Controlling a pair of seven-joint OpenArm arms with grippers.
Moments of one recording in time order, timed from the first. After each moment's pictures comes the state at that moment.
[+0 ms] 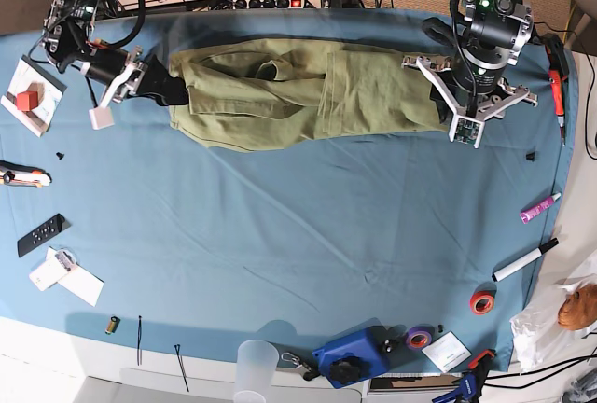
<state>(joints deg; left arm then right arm) 23.6 -10.6 1.0 132.1 0.2 -5.0 61.0 -12.9 20.8 23.1 76.1 82.2 40.8 -75.1</state>
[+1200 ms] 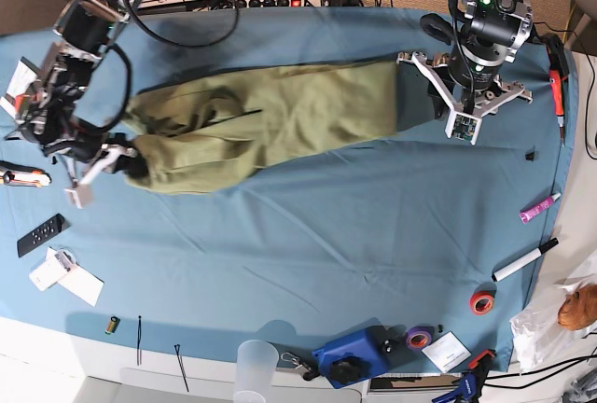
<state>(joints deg) 24.4 -10.6 1.0 132.1 -2.7 -5.0 60.8 10.9 20.7 33.8 76.0 46.3 35.7 -77.1</state>
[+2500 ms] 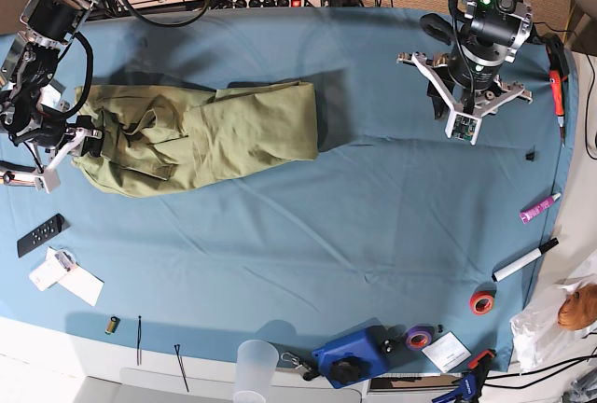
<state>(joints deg) 24.4 -10.6 1.0 132.1 -2.7 -5.0 60.6 6.2 28.8 33.7 76.6 43.8 35.9 -77.8</state>
